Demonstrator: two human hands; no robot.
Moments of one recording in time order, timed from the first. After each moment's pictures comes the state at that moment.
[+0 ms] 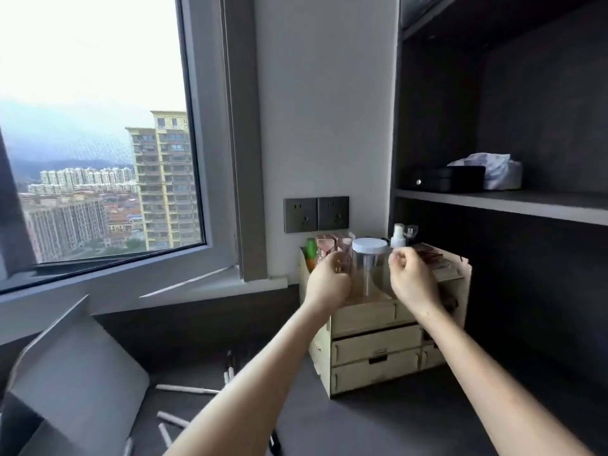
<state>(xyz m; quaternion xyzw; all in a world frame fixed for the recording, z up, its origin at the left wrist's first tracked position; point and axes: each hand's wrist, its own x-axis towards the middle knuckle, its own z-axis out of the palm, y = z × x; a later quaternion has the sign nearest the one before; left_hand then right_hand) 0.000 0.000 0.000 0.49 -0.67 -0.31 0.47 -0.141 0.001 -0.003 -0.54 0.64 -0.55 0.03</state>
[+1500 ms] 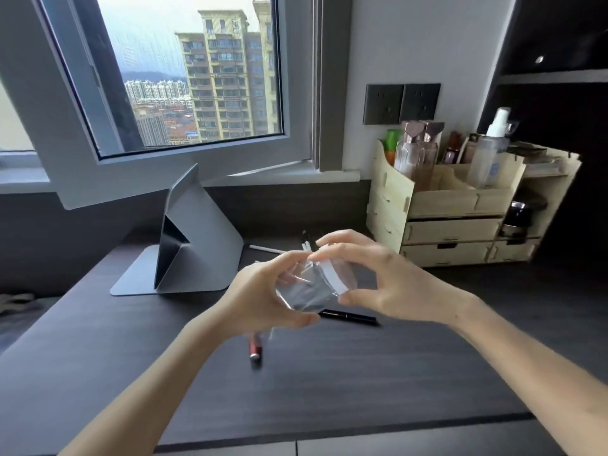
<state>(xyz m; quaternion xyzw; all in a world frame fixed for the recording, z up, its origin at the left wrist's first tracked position) 0.220 0.179 -0.117 0.50 -0.79 -0.13 0.34 0.000 0.166 -0.072 -0.90 0.27 -0.24 0.23</state>
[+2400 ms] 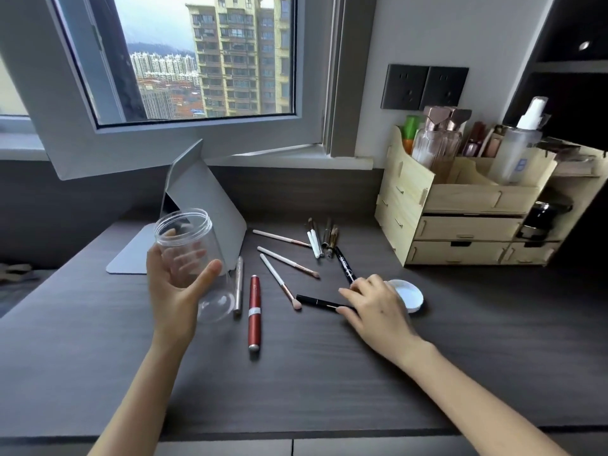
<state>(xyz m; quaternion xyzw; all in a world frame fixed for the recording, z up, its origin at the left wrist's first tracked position) 0.288 0.180 -0.176 0.43 -0.46 -0.18 0.76 0.010 0.110 -0.210 -0.85 0.43 -0.23 -0.18</state>
